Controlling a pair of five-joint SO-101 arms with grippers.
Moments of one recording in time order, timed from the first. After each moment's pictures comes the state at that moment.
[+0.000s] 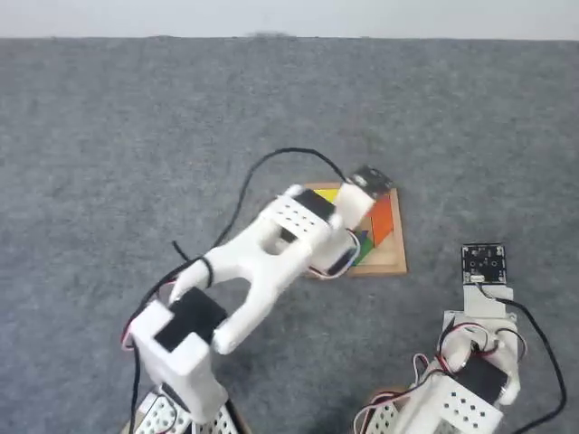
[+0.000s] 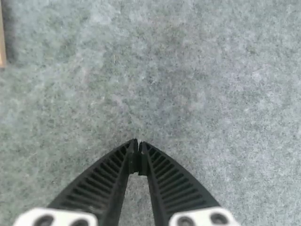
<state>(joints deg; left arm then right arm) 32.7 14.7 18.2 67.2 -1.6 30.6 -103.0 95.4 70.6 32.0</state>
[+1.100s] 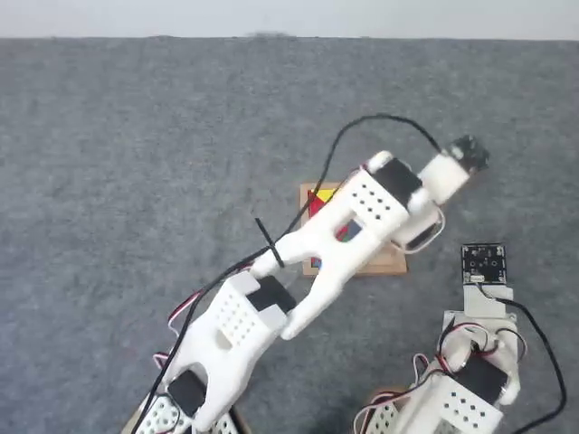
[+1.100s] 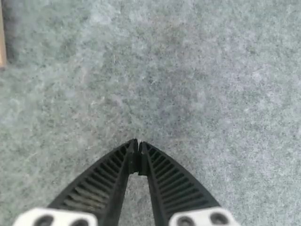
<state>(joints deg) 42.6 42.4 -44.9 91.8 -1.4 30.6 -103.0 95.4 70.6 32.0</state>
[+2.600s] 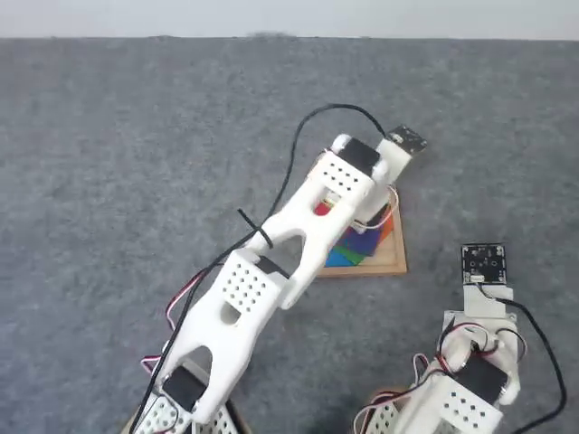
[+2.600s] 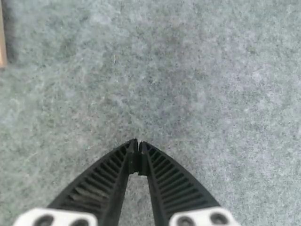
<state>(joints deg) 32.7 58.9 -54.3 97.3 0.0 30.6 -103.0 95.4 70.6 32.0</state>
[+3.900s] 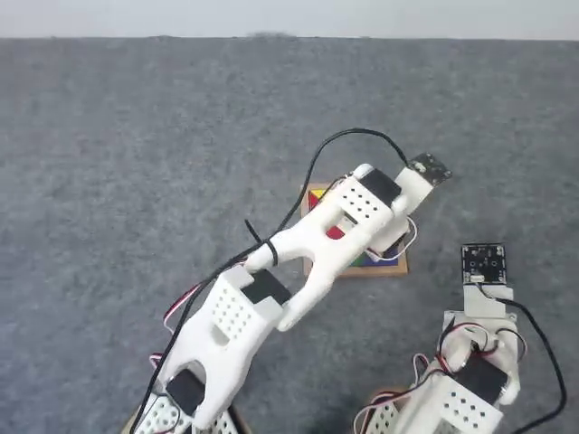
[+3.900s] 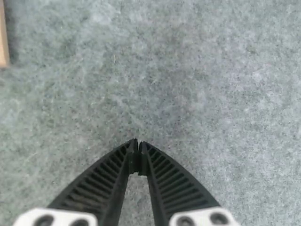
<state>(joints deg) 39.7 43.6 -26.7 83.8 2.5 30.6 -103.0 95.4 70.6 32.0</state>
